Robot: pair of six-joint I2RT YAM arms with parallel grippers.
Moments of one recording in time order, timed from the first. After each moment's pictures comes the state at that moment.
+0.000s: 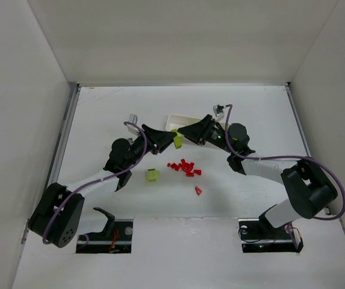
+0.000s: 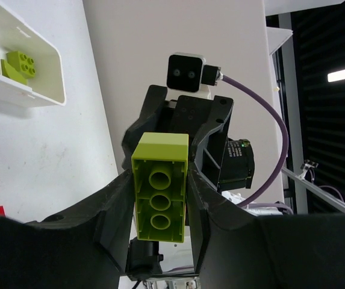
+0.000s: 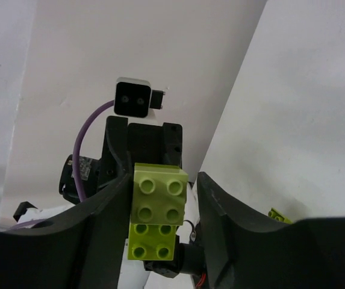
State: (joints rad) left arm -0.49 1.23 0.42 0.91 0.37 -1.44; right arm 0.56 1.50 0.68 0.93 -0.45 1.23
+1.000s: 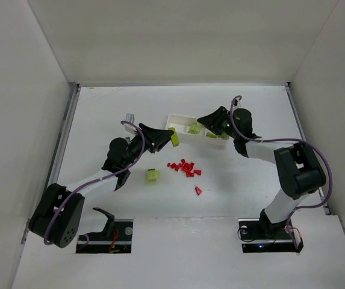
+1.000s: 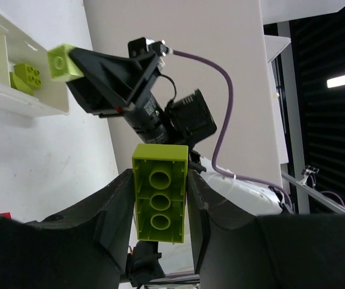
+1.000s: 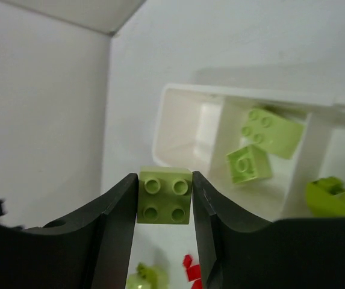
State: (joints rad) left arm -0.46 1.23 0.42 0.92 0.38 -1.43; right arm 0.31 1.67 0.82 0.63 -0.35 1.01
